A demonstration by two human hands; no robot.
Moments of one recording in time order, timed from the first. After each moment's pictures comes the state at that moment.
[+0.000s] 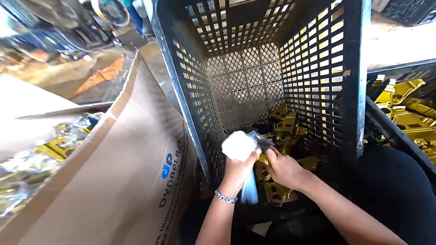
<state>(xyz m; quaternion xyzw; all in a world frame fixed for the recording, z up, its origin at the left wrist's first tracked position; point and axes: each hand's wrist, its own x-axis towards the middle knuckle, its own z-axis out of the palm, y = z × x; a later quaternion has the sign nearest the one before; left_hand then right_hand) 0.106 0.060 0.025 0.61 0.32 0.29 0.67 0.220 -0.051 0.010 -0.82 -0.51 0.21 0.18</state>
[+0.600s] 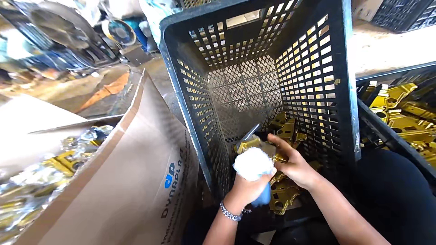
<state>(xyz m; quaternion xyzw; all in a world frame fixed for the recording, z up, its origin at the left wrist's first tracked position) 0.095 0.046 0.015 0.71 0.12 0.29 0.63 0.231 -0.058 0.005 -0.62 -0.32 0.30 0.65</state>
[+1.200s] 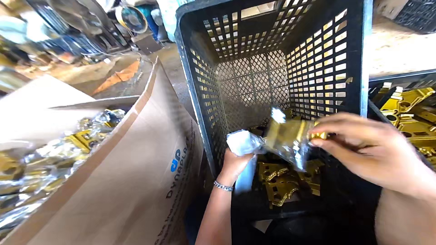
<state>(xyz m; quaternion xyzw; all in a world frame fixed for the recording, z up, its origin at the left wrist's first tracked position) 0.096 0.076 0.022 0.65 0.35 0.27 0.62 0.270 -0.125 0.109 -0.59 -0.61 0.00 0.53</state>
